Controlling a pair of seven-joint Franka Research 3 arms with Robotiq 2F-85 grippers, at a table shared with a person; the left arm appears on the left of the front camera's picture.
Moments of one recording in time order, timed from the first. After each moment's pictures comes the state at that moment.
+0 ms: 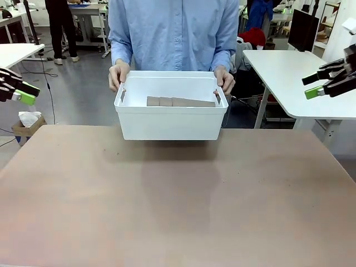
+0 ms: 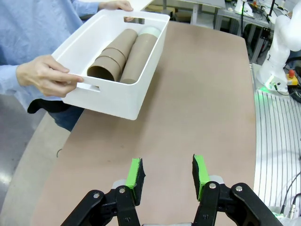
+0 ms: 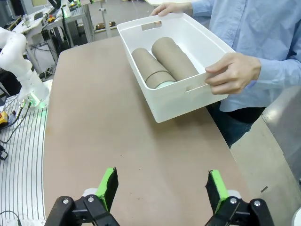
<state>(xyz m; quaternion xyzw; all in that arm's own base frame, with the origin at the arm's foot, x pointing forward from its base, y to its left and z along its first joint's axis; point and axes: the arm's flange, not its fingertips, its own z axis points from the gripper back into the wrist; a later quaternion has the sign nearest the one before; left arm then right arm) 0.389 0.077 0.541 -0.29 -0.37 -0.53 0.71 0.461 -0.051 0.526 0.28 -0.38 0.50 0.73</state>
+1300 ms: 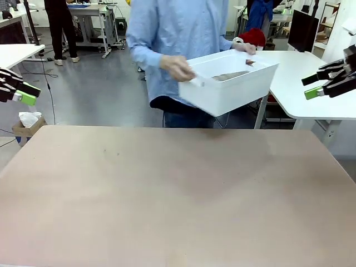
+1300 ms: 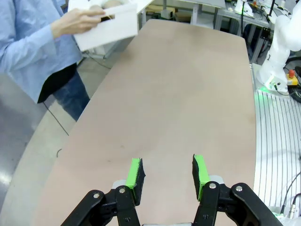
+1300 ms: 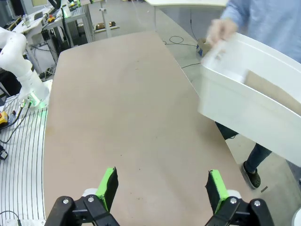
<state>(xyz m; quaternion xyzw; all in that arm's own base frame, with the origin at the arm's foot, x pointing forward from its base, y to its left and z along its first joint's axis) 0.389 0.077 0.541 -0.29 -0.37 -0.53 0.71 0.461 -0.051 0.526 0.28 -0.38 0.50 0.73</state>
